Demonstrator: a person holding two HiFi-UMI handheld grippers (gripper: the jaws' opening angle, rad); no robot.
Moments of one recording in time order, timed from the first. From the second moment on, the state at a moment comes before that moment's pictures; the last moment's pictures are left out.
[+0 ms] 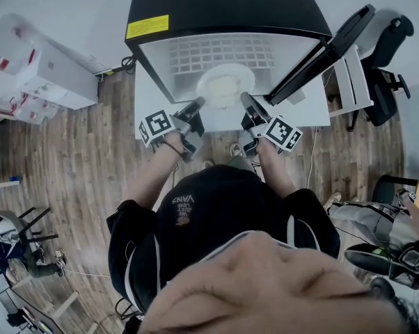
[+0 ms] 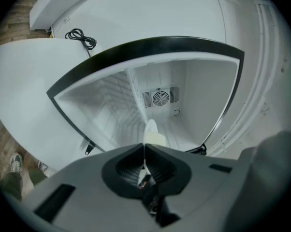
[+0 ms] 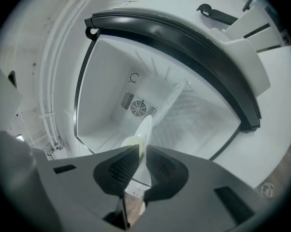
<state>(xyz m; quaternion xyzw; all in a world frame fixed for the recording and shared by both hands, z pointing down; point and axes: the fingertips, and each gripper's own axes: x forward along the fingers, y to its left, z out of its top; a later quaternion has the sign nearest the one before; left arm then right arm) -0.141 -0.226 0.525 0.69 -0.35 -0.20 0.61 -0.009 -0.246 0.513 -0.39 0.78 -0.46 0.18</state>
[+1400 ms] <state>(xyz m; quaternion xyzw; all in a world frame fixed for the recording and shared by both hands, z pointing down) -0.086 -0.144 0.536 0.67 -0.37 -0.21 0.61 0.044 -0.172 0.522 -0.38 0.79 -0.46 0.14</state>
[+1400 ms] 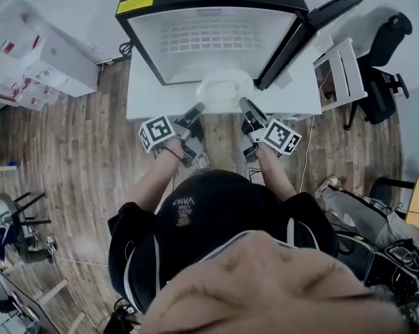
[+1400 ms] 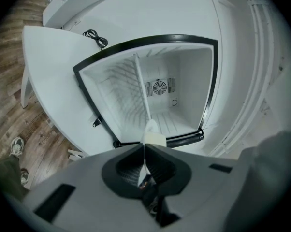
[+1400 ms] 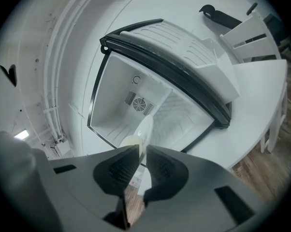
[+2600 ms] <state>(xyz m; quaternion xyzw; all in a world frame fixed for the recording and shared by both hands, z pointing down) -0.076 -0.069 0.545 0.66 -0.39 -0.24 0.60 0.052 -0.107 0.529 -0.35 0.81 -0.46 0.12</state>
